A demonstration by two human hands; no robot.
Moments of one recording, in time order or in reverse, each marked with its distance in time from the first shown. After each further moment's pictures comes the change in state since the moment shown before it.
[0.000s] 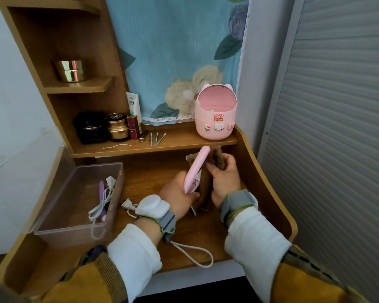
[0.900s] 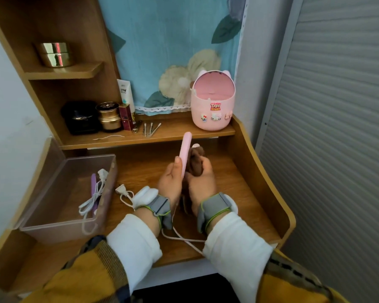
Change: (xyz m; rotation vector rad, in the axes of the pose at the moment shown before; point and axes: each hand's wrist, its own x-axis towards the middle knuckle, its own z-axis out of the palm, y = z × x) left_hand 0.010 0.007 0.011 -0.456 0.129 -0.258; right_hand -0.021 0.030 0.020 -0.055 -0.112 0.036
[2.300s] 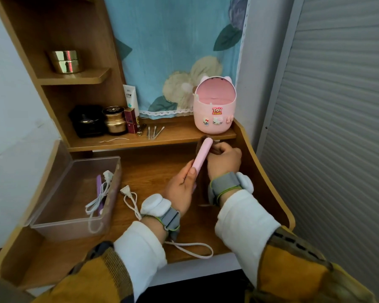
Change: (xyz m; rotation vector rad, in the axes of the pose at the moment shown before) left_hand -0.018 -0.003 0.004 0.059 -0.105 0.237; right_hand 0.030 -0.045 -0.016 -0.594 0.391 -0.179
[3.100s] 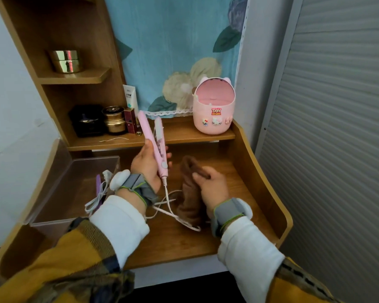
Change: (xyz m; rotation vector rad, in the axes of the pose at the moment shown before) left_hand 0.054 0.006 -0.045 -0.915 0.336 -0.349; right_hand -0.039 0.036 0.001 0.286 -0.400 0.065
